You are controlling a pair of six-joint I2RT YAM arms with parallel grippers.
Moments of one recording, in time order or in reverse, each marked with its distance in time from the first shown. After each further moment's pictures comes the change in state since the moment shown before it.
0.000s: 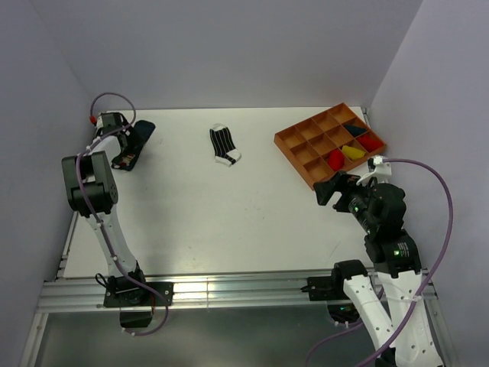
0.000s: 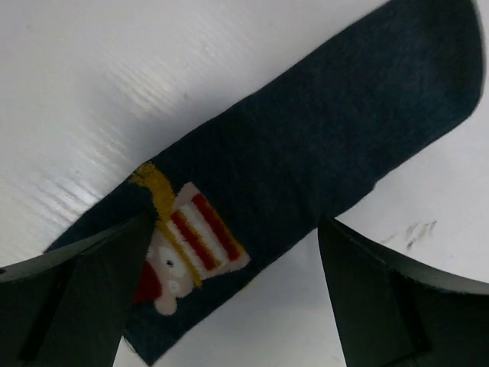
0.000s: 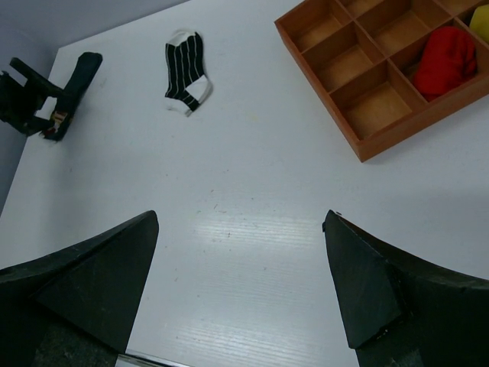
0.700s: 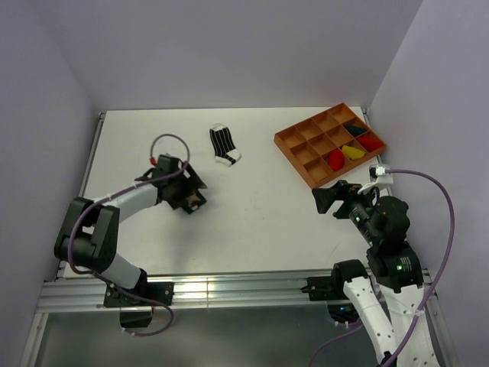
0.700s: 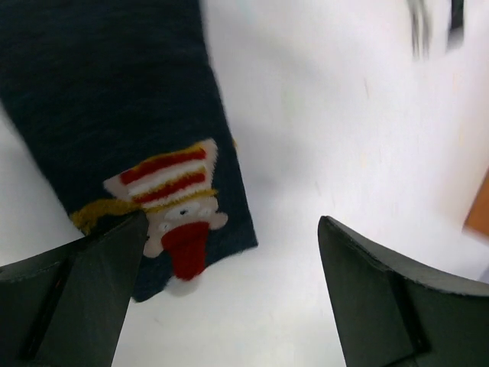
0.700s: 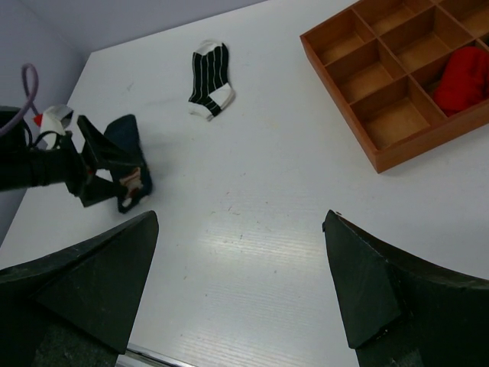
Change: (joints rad) left arm -0.424 -0.569 -0.718 0.067 0.222 -0.359; right arm 0.040 -0.112 -0.043 0.019 -0.011 0.000
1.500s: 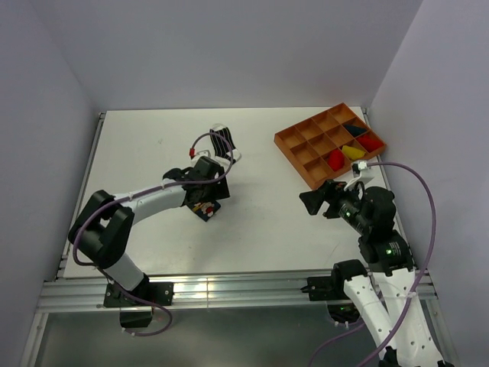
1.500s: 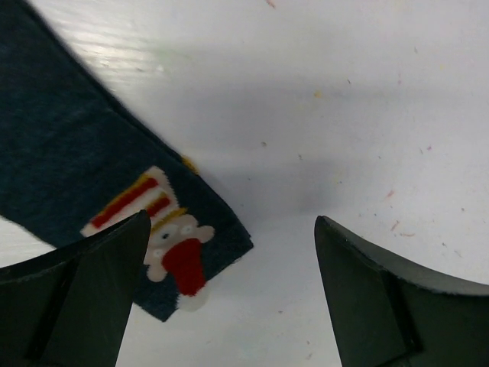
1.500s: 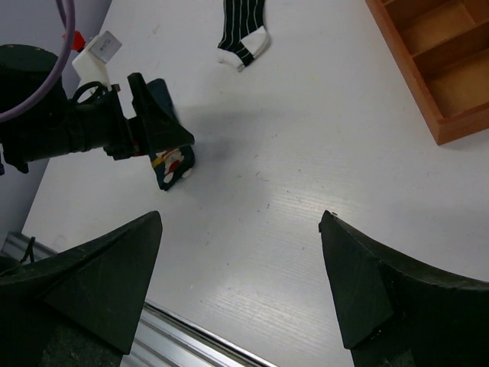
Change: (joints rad) left arm -0.410 0.054 0.156 -0.132 -0.293 0.161; right arm 0.004 0.082 -0.072 0.051 -0.163 0.025
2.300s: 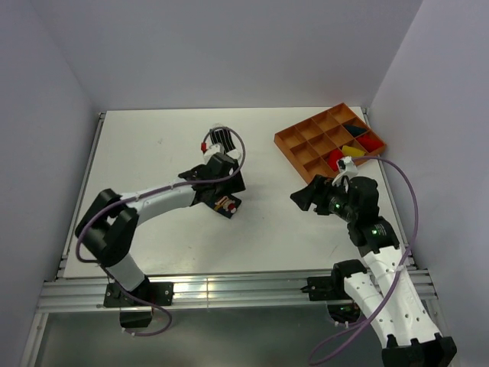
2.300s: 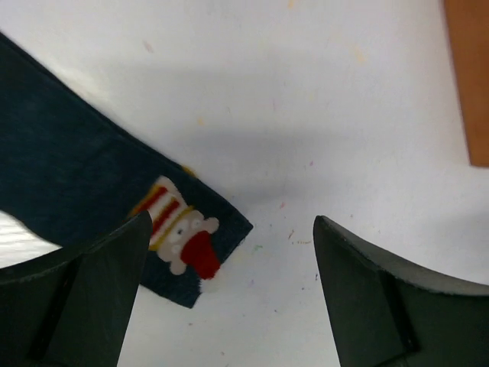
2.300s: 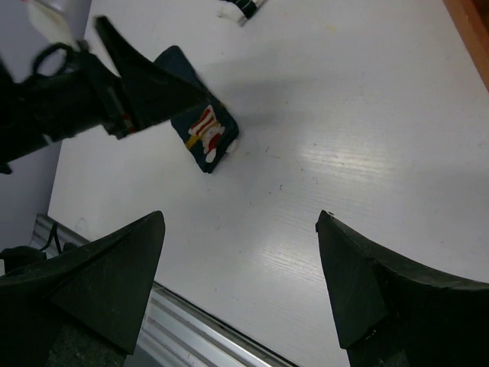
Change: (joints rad) left arm -0.096 0.075 0.097 0.087 0.021 -0.121; right arm 0.002 0.145 -0.093 0.117 -0.079 0.074
